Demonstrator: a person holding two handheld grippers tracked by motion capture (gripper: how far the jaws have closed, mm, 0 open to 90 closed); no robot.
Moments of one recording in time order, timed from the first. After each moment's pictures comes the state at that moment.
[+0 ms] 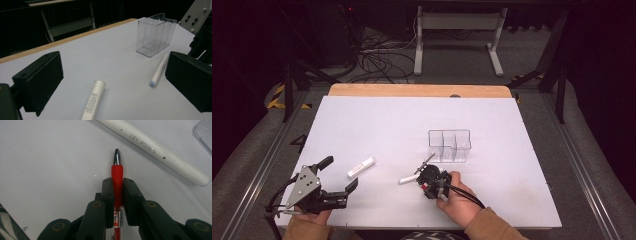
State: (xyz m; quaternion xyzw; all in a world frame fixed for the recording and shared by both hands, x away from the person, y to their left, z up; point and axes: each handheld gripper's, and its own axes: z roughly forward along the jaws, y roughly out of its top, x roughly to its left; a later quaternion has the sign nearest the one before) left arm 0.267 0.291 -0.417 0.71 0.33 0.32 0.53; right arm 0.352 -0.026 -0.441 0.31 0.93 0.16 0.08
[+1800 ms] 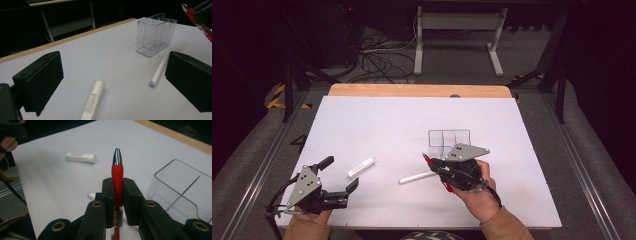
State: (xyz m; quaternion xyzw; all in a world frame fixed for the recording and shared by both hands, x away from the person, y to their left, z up) left arm 0.268 0.290 -0.418 0.71 0.33 0.32 0.53; right arm 0.334 -0.091 -0.373 0.26 0.83 0.47 0.16
